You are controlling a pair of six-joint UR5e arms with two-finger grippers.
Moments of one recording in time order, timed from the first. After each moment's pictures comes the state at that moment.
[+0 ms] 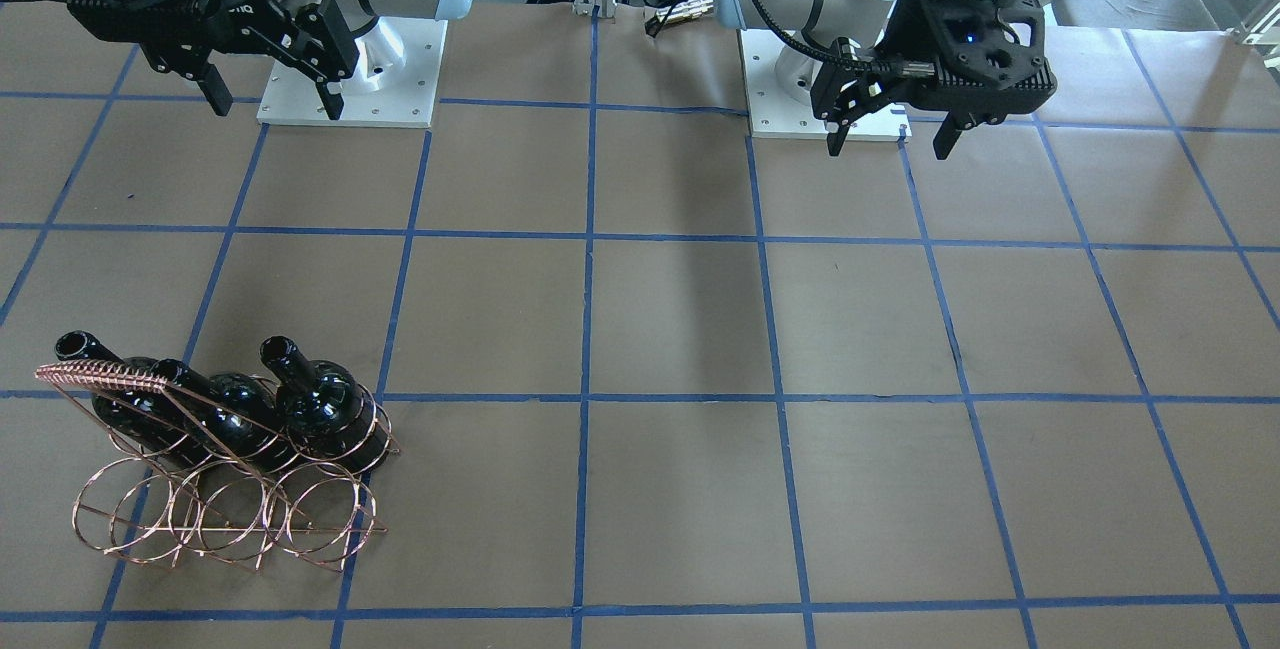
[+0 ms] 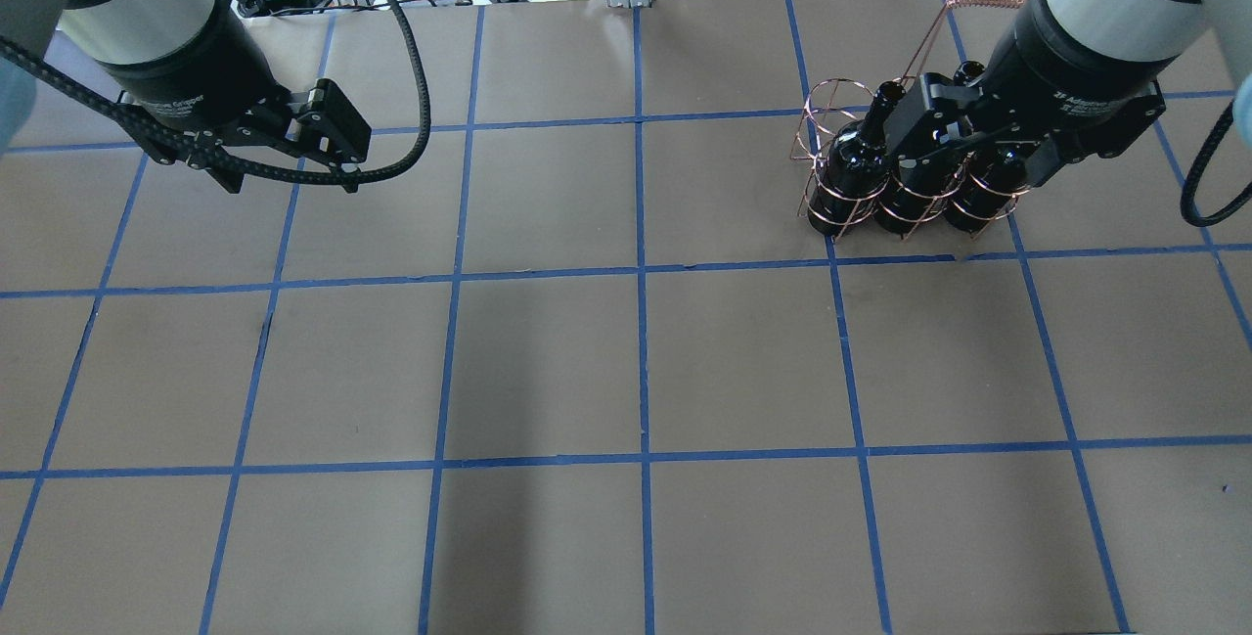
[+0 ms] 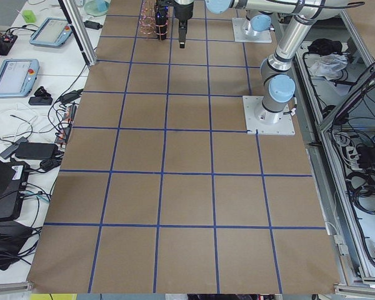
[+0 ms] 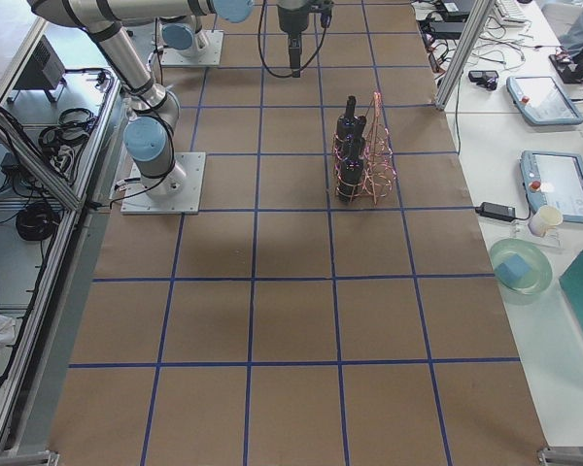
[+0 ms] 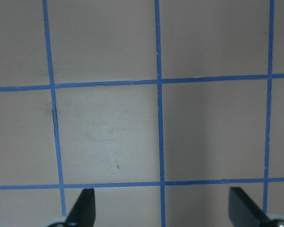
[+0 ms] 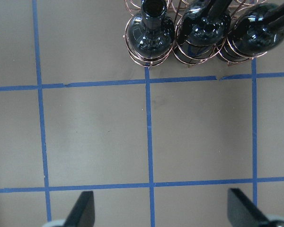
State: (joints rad) left arm -1.56 -1.49 -1.58 -1.62 1.60 0.04; right arm 1.54 -1.74 1.67 -1.58 -1.55 0.01
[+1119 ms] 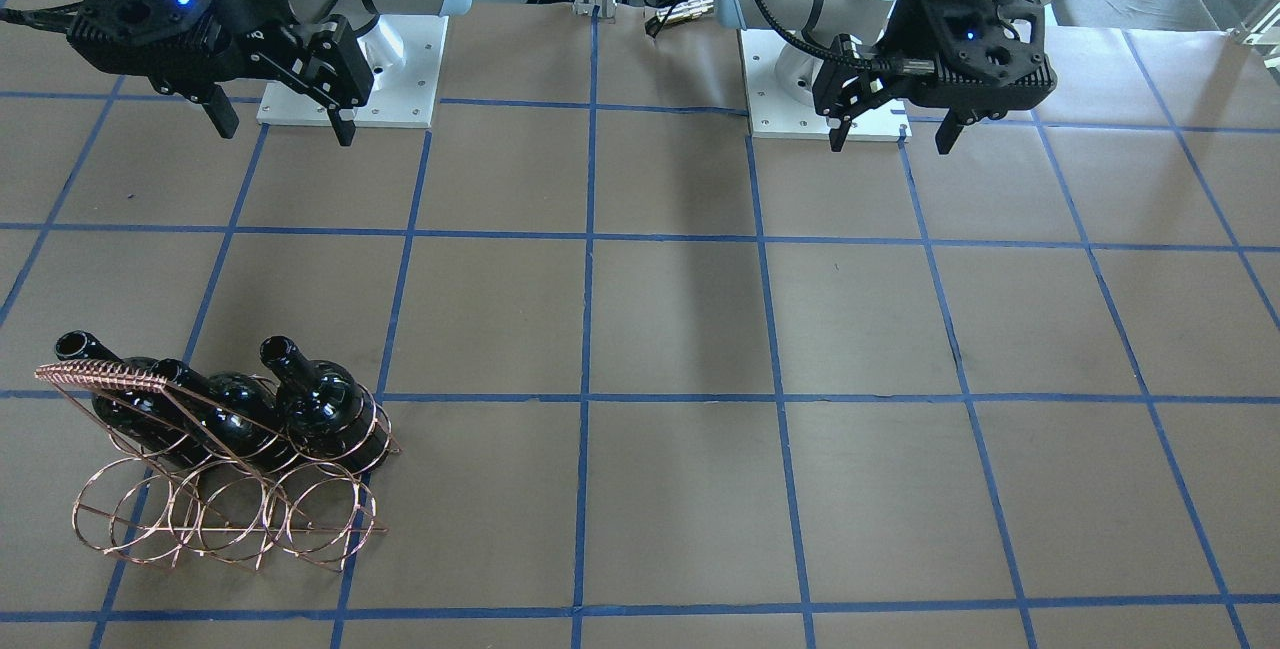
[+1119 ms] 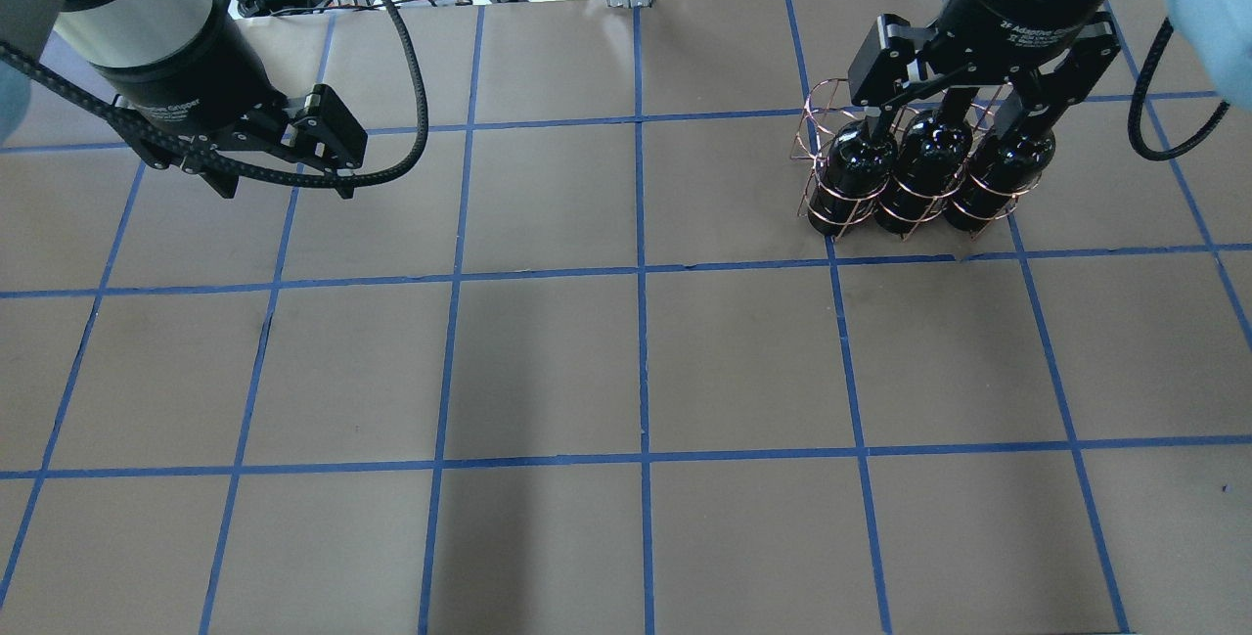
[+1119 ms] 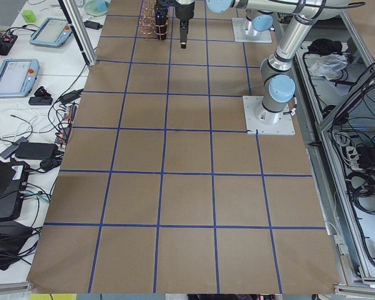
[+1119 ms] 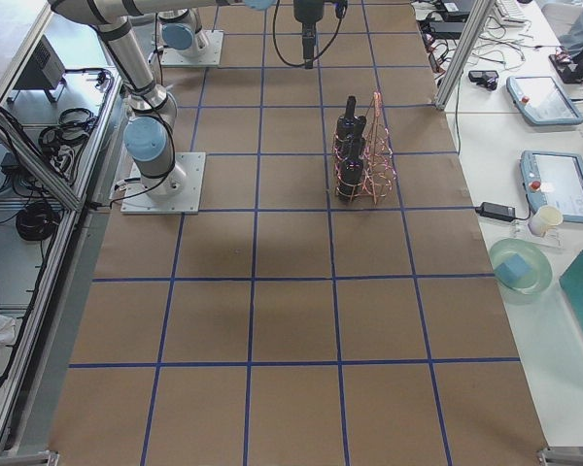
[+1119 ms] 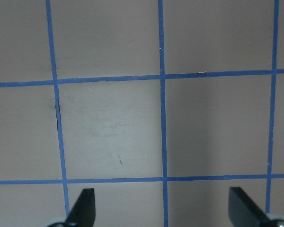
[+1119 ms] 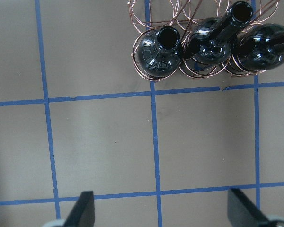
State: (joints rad) left arm -1.56 -1.49 -1.58 -1.63 1.61 0.04; right arm 1.59 -1.63 1.52 -1.53 -1.58 0.08
